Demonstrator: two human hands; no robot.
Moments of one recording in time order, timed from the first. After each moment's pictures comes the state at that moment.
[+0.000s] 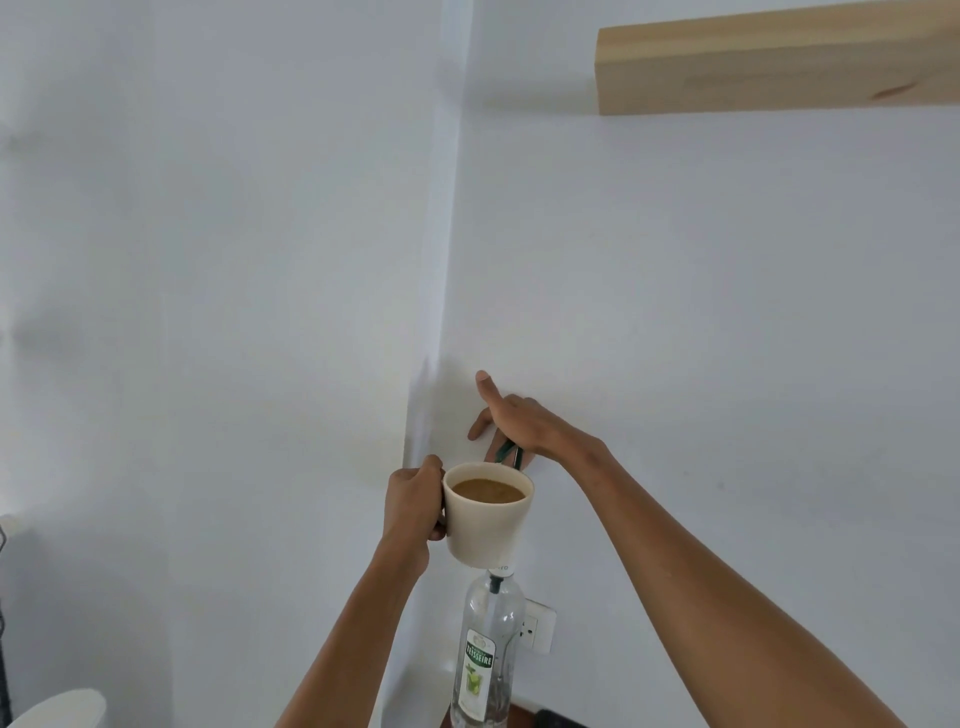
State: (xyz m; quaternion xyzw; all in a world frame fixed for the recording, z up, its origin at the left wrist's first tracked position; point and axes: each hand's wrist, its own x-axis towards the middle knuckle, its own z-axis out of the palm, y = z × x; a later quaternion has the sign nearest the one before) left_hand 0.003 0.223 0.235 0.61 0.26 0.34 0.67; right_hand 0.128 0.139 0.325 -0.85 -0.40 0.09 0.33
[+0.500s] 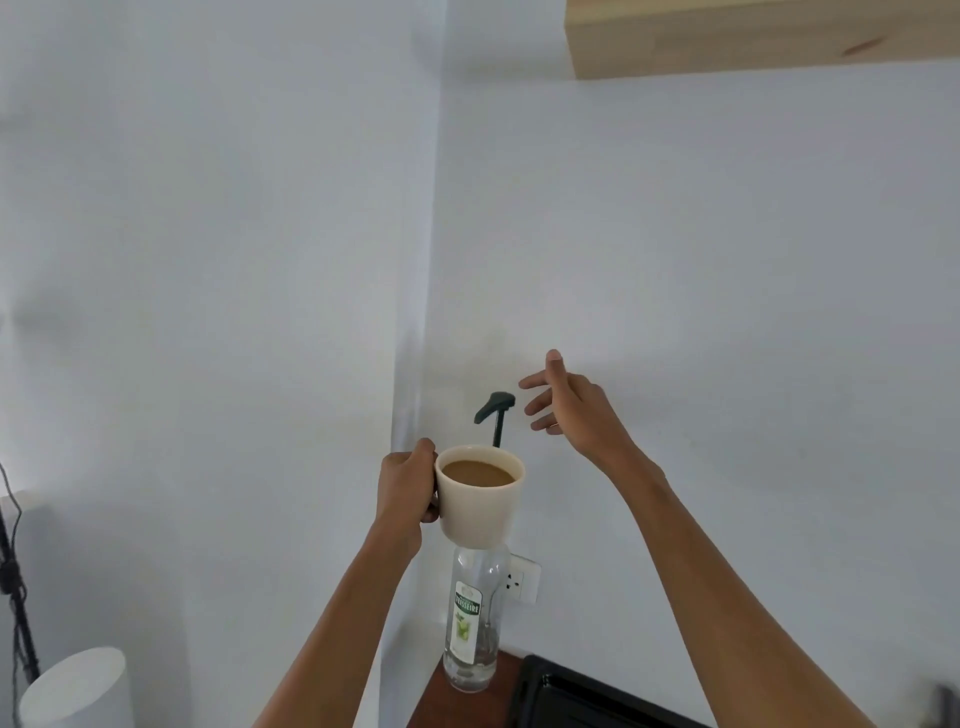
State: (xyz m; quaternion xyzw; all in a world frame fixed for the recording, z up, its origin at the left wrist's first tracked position) left_hand -0.010 0.198 0.222 0.60 0.26 0.35 0.68; right_hand 0.136 0.058 0.294 -0.77 -0.38 -0.03 0.52
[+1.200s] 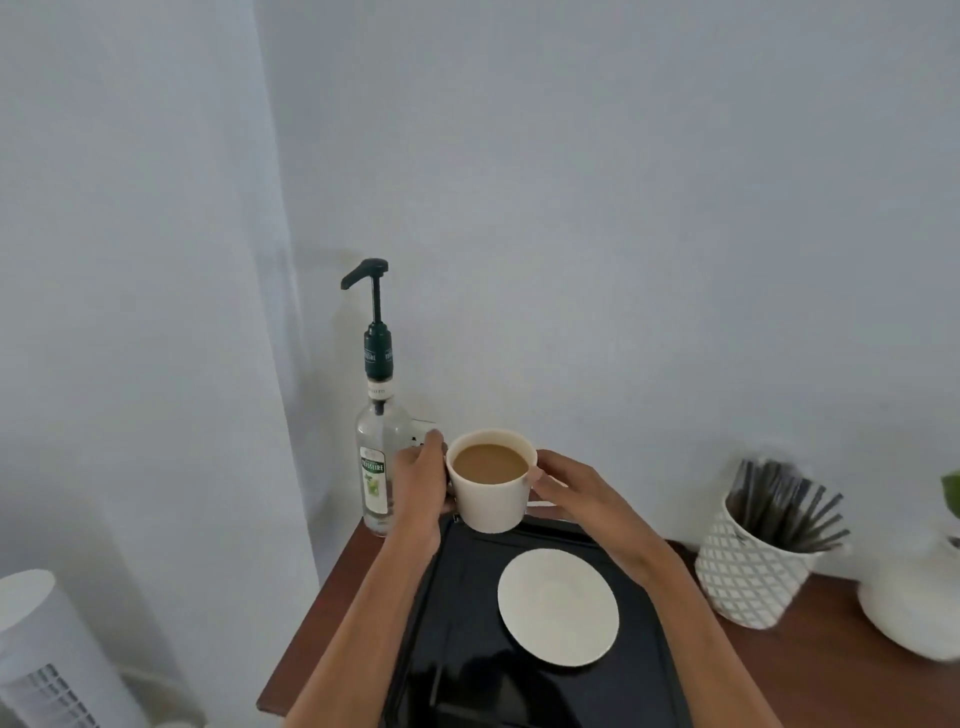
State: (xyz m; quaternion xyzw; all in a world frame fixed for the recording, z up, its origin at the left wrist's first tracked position) left_hand 0.005 0.049 0.112 0.59 0.26 0.26 0.72; right_hand 0.057 -0.144 0.124 -0.74 -0.32 0.20 0.56
